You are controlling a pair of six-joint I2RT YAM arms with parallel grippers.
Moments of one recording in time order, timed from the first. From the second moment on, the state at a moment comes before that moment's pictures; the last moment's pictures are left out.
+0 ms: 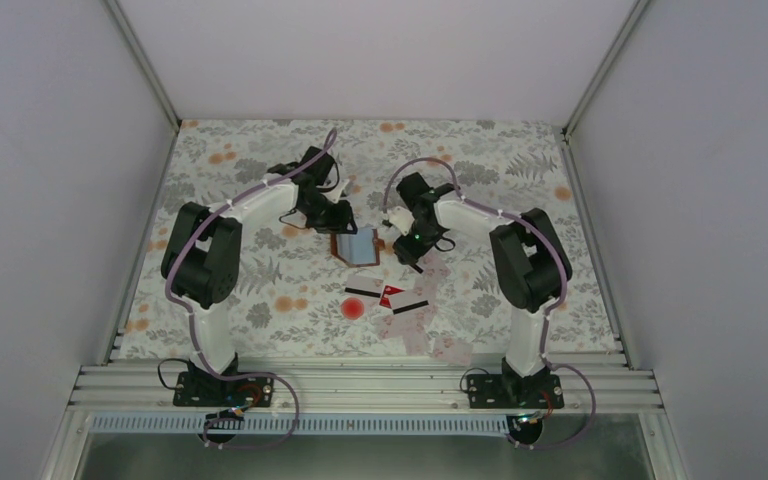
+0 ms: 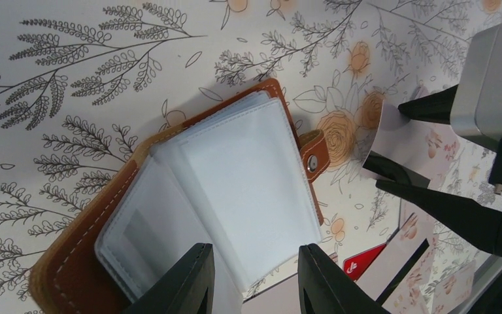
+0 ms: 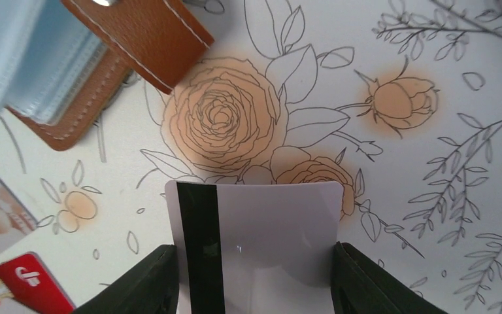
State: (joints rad) left arm -0.43 1.92 1.40 -0.74 0.47 -0.26; right arm 0.54 1.96 1.33 -0.79 -0.12 -0.28
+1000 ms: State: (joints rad) left arm -0.39 1.89 1.33 -0.62 0.61 -0.29; right arm 0.59 1.85 1.35 -0.58 -0.34 -0.03
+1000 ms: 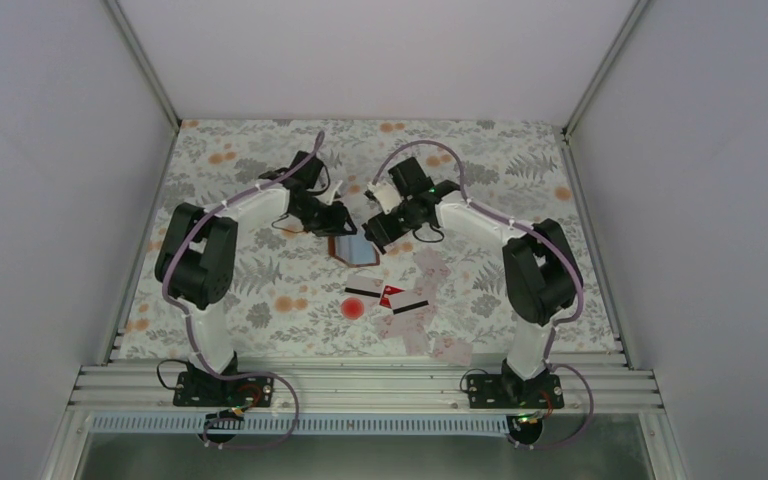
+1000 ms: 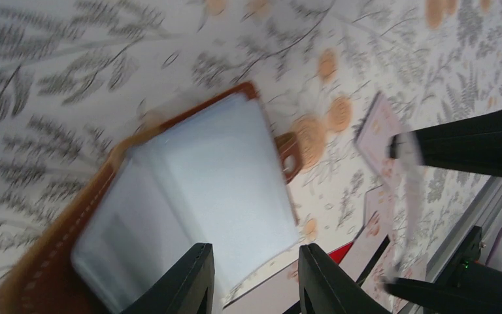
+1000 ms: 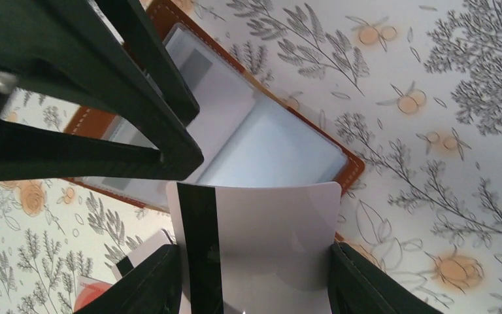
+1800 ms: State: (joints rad) left arm -0.29 1.81 1.15 -0.38 0.88 -0.35; right arm 0.62 1.93 1.35 -0.51 -0.43 0.04
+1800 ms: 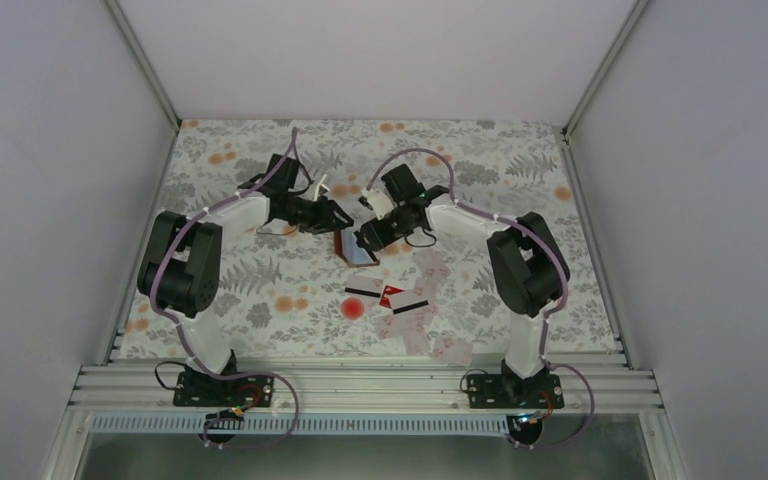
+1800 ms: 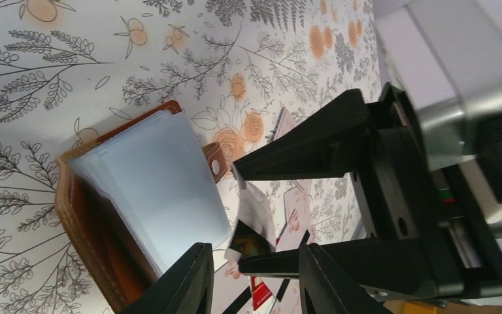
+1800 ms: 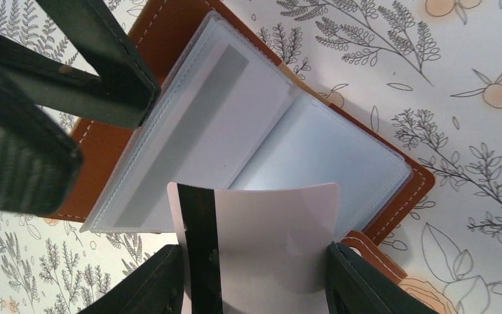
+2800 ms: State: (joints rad) left arm -0.28 1.83 1.15 -0.39 0.89 -0.35; right arm 0.62 1.95 1.38 -0.45 -0.49 0.08
